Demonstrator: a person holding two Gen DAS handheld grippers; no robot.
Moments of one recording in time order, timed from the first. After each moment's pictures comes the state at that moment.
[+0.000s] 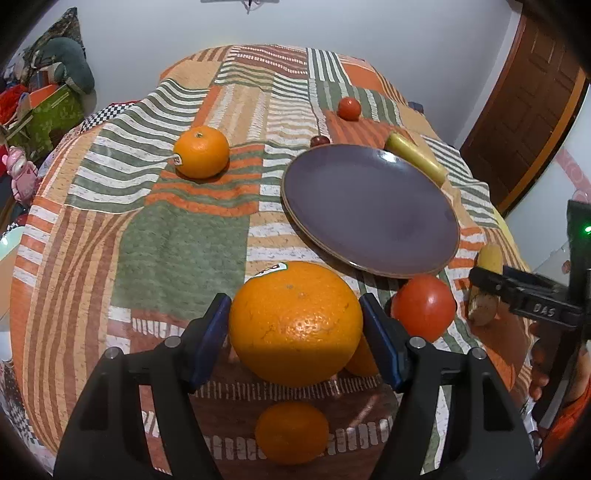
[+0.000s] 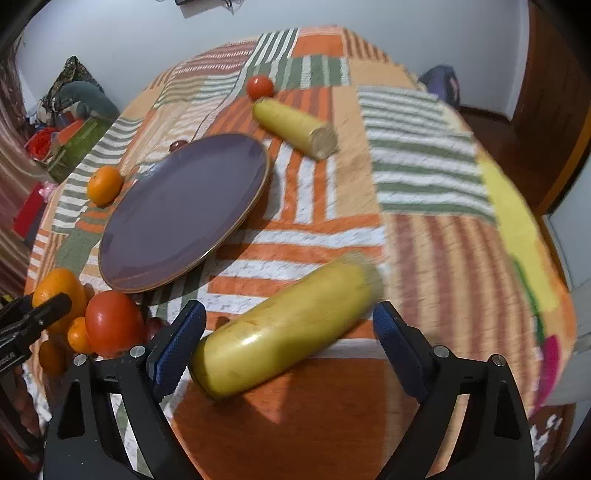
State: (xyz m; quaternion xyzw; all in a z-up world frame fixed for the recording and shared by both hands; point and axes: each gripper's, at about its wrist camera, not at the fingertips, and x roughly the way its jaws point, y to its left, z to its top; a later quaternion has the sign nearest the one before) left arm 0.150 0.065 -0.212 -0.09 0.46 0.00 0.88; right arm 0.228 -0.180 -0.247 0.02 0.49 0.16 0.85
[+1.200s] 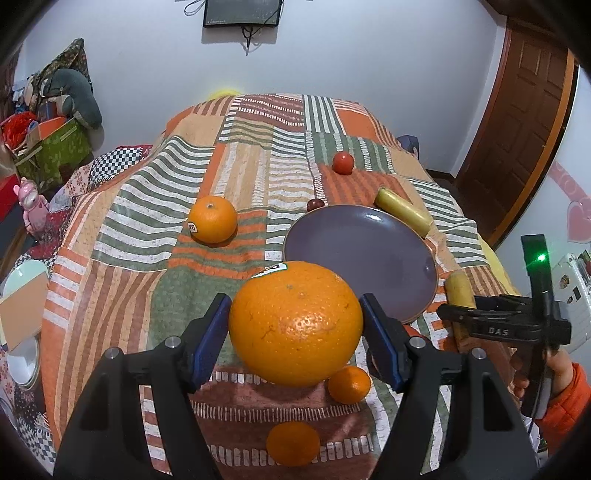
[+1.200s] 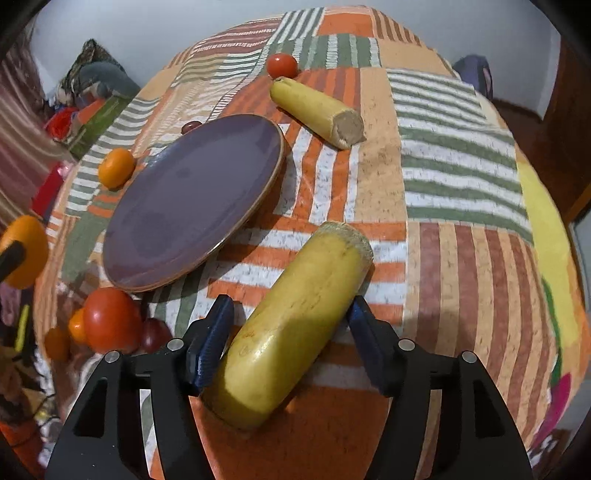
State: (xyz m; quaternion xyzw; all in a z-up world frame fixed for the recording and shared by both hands) left arm 0.146 0.064 -0.159 -0.07 0.39 0.01 0.92; right arm 0.250 -0.171 -0.254 -0.01 0.51 0.22 0.83
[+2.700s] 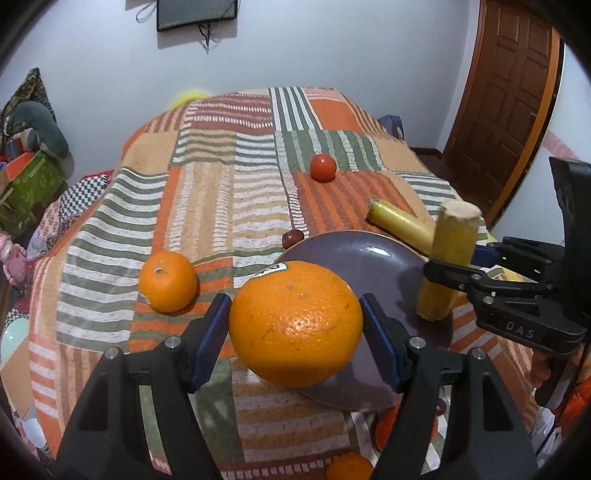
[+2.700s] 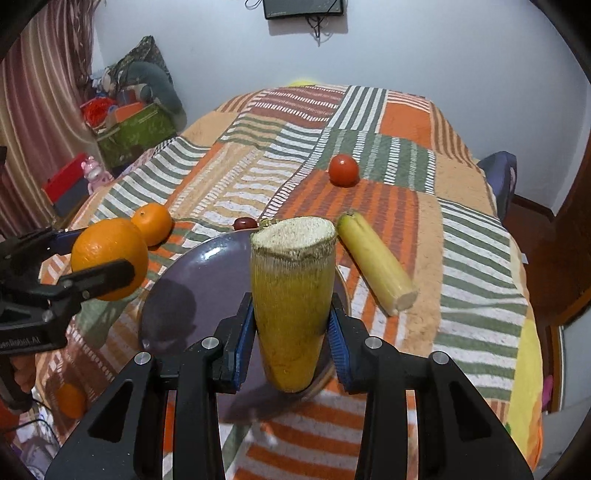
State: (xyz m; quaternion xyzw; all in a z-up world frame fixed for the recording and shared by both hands) left arm 0.247 0.046 -0.168 -0.02 0.42 -0.04 0.91; right arm 0.286 -0.109 -0.196 -0.07 0.40 0.28 0.87
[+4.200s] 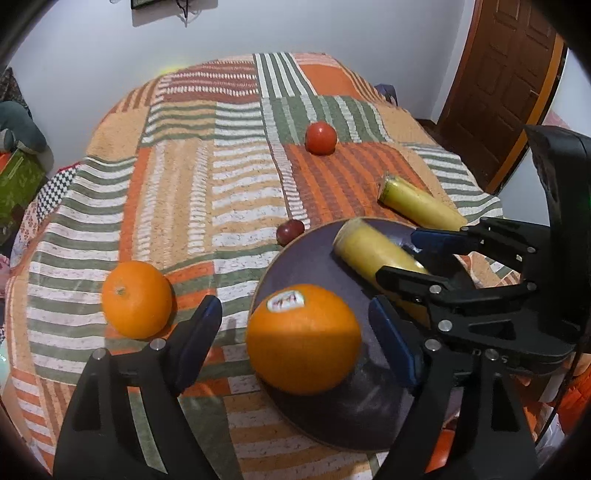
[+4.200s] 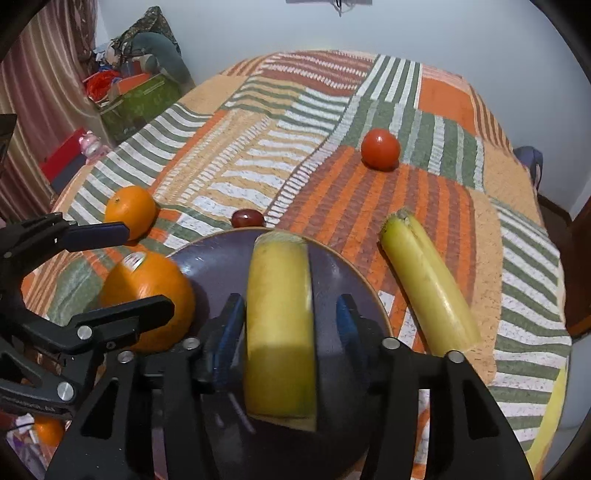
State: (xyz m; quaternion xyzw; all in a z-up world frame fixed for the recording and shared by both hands) left arm 0.294 0.049 -0.197 0.00 0.46 -0.06 0.88; right arm 0.320 -0.075 -0.219 -0.10 0.43 0.30 0.84
